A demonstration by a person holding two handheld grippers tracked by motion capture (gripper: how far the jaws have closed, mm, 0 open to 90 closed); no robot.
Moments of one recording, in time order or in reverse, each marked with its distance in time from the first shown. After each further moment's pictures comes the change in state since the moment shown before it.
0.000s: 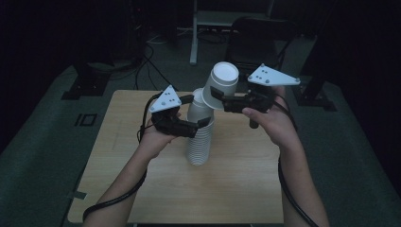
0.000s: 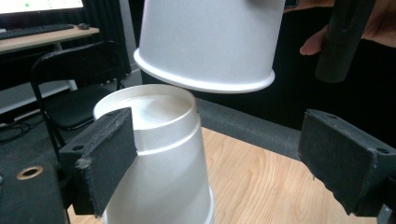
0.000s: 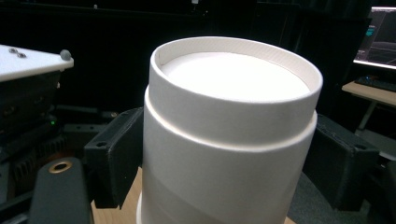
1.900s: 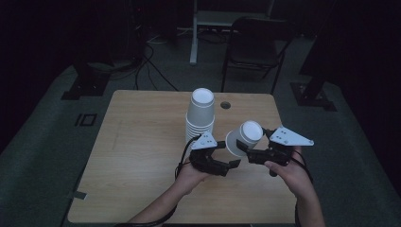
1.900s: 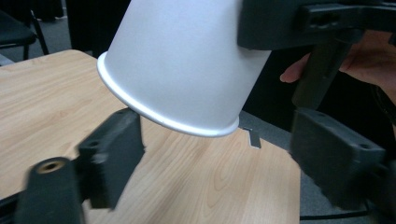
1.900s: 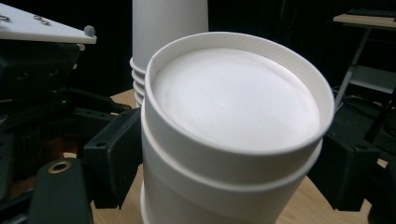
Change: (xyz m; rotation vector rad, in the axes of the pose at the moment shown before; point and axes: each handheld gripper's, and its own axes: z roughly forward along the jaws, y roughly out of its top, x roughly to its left) left arm -0.073 -0.099 0.084 0.101 -0.204 -0.214; right arm 0.002 -0.148 -0.073 0.117 -0.042 0.097
